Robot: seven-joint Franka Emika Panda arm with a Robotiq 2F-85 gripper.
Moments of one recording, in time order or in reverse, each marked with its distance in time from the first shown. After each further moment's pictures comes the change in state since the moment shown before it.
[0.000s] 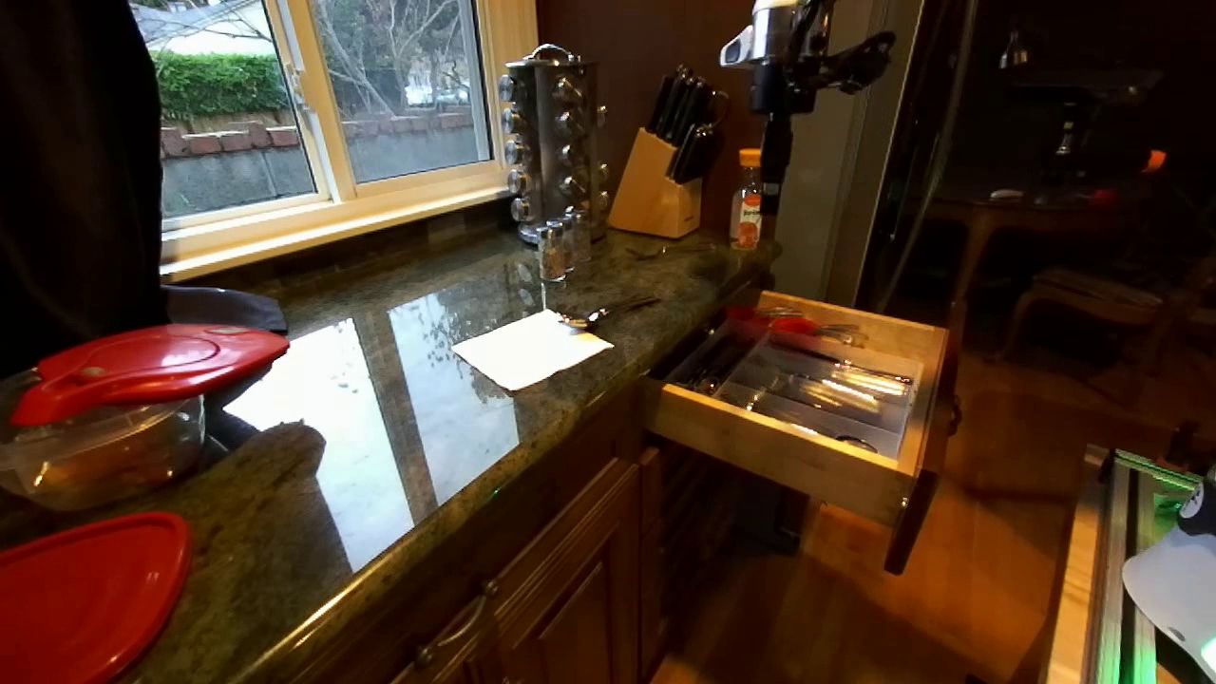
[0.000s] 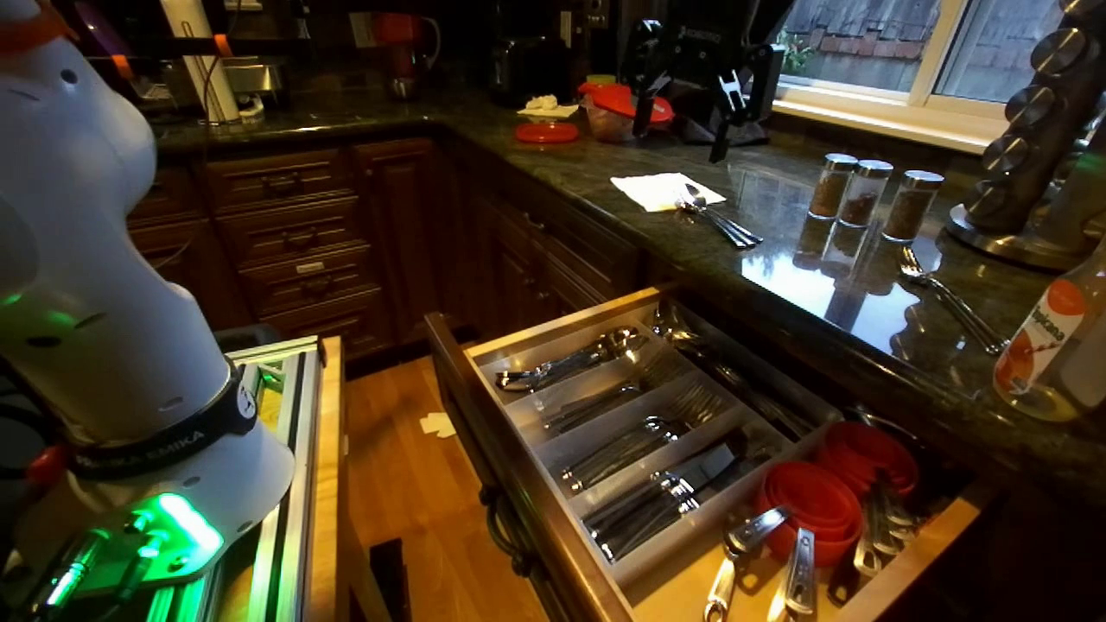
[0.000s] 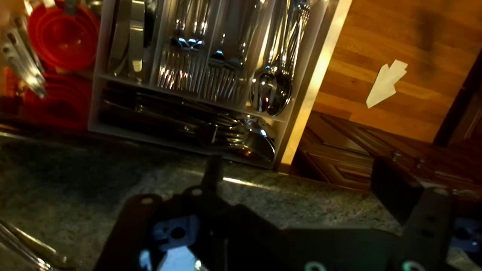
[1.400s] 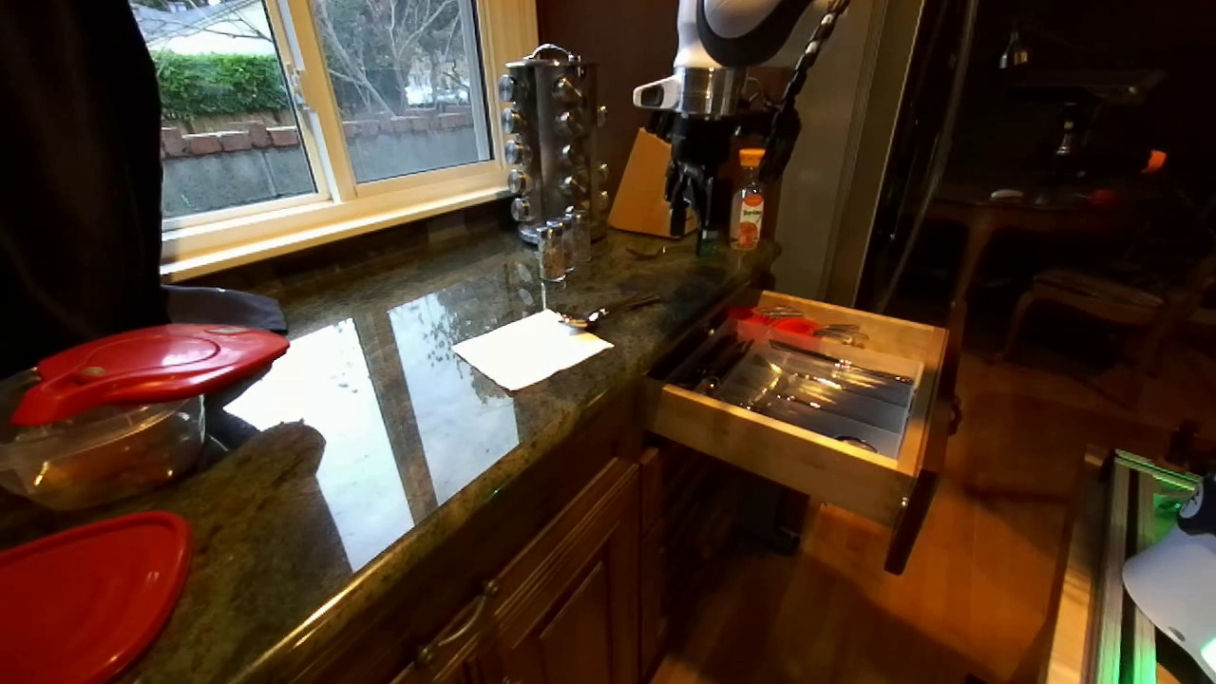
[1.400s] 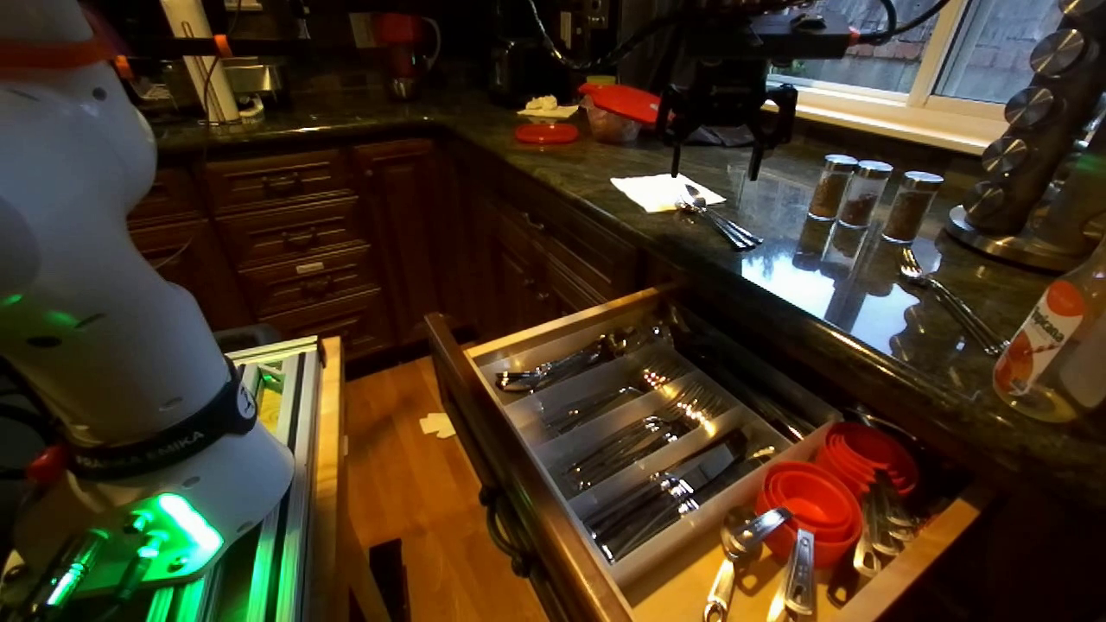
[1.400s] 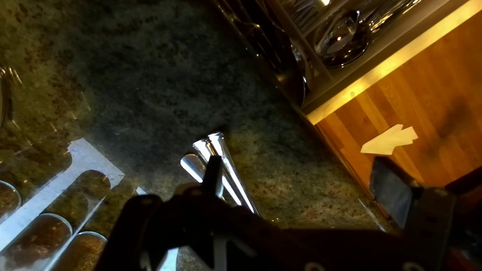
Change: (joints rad) arm 0.000 0.225 0.102 0.113 -0.049 0.233 -0.474
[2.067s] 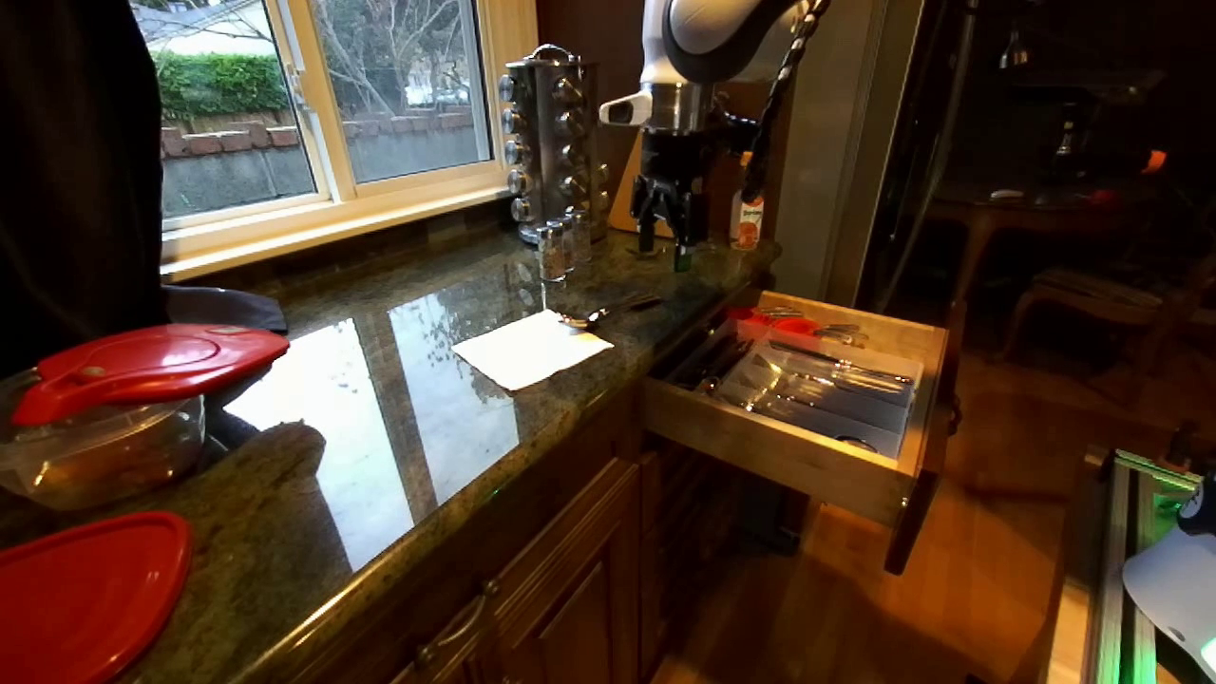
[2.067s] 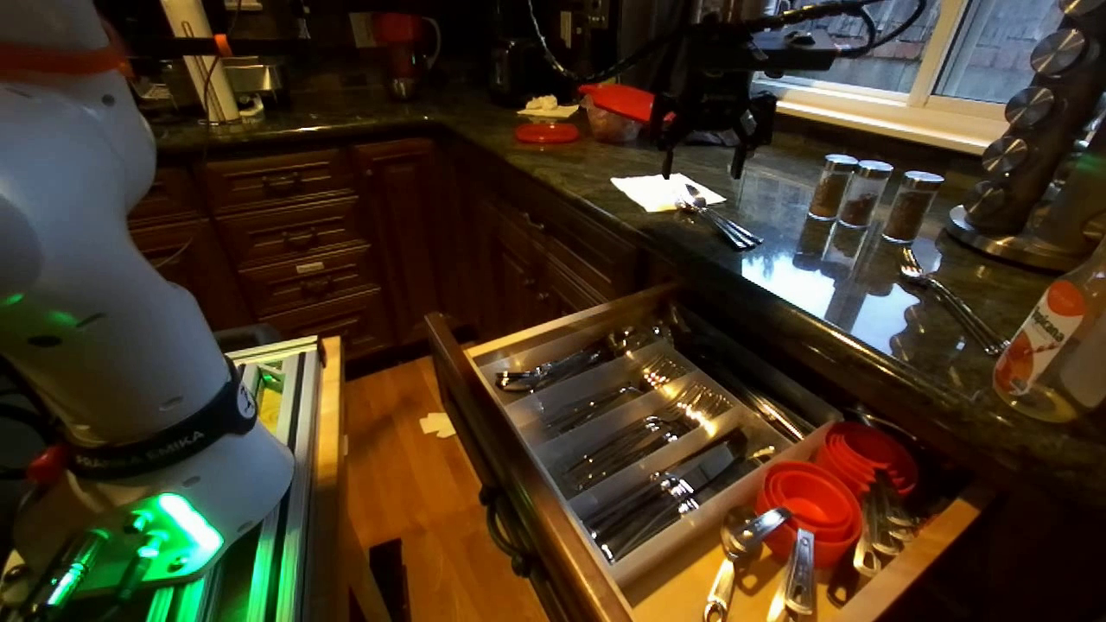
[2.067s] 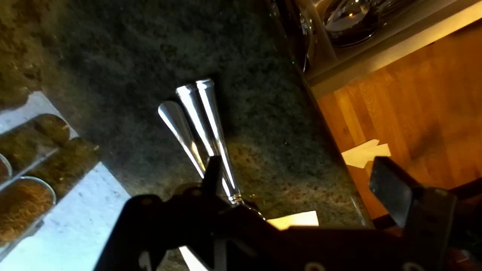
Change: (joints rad) arm 0.005 0.086 0.062 0.079 -0.006 -0.017 -0.122
